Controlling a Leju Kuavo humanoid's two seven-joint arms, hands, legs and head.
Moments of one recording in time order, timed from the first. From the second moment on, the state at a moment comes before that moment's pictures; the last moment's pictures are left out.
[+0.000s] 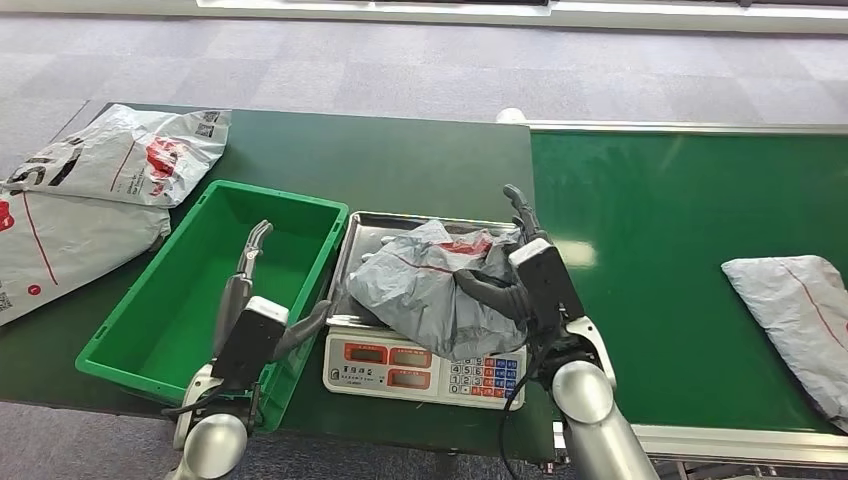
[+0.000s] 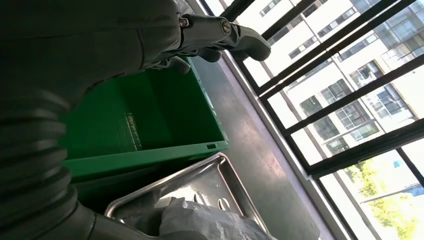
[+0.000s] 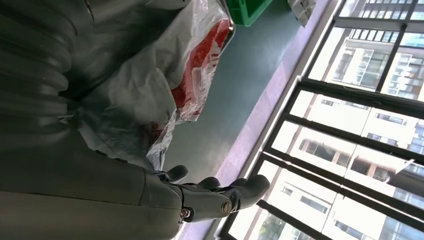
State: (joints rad) left arm -0.08 -0.10 -0.29 -1.55 -0.51 0.20 -0.19; right arm -0.17 0.01 0.29 -1.56 0.39 -0.11 -0.16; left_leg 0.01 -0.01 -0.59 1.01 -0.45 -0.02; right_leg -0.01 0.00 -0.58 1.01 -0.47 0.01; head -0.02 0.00
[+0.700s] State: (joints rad) left arm -0.30 -0.22 -0.51 -1.24 -0.50 0.09 -0.03; right arm 0.11 -0.10 0.11 -1.76 0.37 -0.27 -0.24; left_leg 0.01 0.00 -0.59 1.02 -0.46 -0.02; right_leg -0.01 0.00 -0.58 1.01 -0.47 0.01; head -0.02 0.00
